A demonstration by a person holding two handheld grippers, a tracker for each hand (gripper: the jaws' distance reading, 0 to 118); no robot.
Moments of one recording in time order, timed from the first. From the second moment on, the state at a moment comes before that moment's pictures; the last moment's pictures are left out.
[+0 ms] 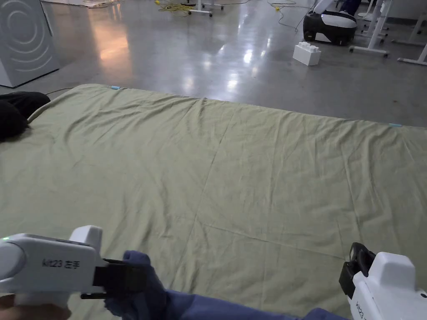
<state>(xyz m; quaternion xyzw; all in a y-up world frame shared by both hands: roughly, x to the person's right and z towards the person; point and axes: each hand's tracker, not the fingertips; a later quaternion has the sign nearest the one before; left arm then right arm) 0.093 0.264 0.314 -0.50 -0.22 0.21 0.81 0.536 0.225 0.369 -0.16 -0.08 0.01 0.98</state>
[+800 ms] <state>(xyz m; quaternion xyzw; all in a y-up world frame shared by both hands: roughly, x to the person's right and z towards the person) 0.262 0.131 0.288 -0.61 -0.18 0.13 0.76 0.567 0.216 0.386 -0.17 -0.12 -0.01 0.98</state>
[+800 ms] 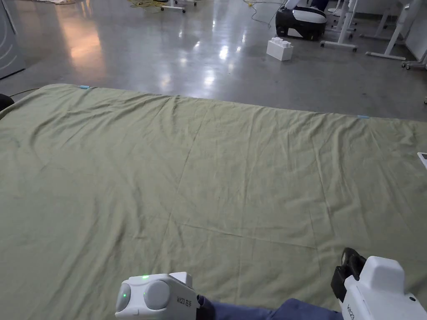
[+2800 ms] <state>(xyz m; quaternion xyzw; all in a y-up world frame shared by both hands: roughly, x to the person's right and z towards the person) 0.068 0.121 0.294 -0.50 -0.26 0.33 0.76 0.551 0.224 0.382 -0.17 -0.09 -0.02 0.98</state>
